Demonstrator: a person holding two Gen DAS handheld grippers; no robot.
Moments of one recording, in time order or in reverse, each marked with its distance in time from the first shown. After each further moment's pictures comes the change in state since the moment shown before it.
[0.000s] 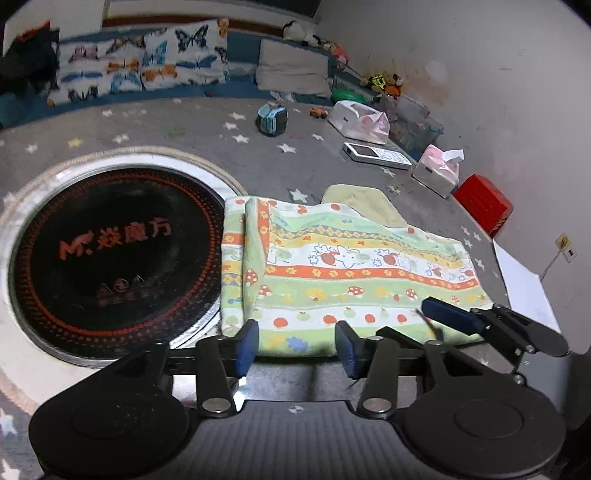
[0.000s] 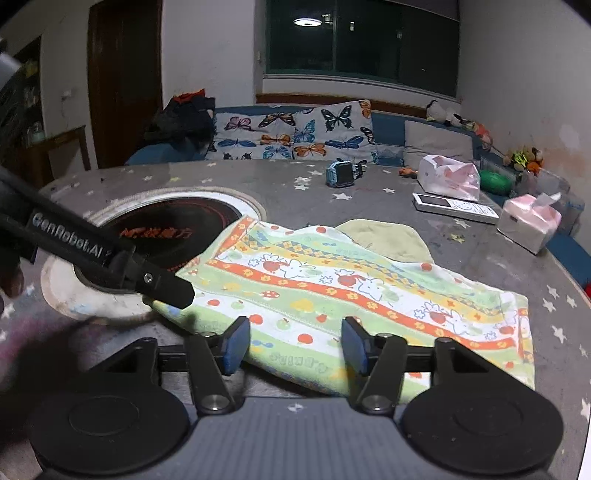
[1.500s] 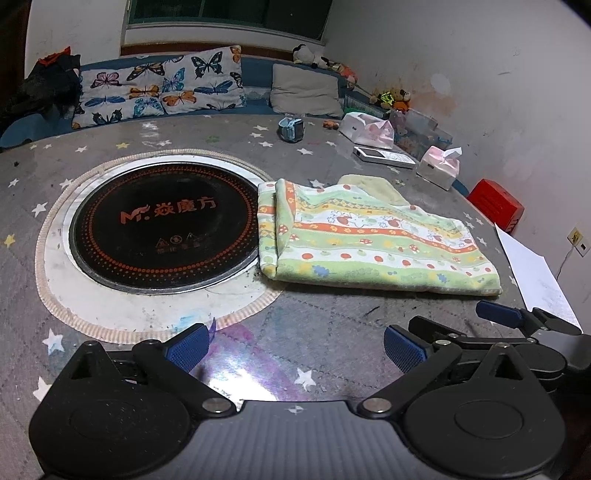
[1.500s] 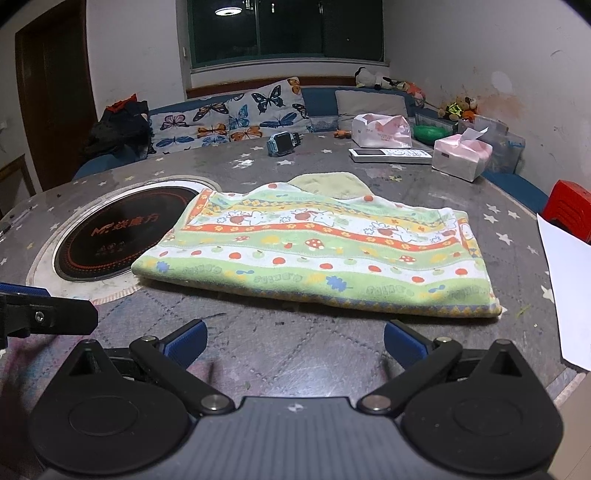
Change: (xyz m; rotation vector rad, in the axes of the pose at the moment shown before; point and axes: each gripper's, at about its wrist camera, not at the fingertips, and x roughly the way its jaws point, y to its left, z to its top) left arm -0.053 0.005 -0.063 0.022 -0.082 0.070; right arm -0.037 0.012 -0.032 0.187 0.057 -0.157
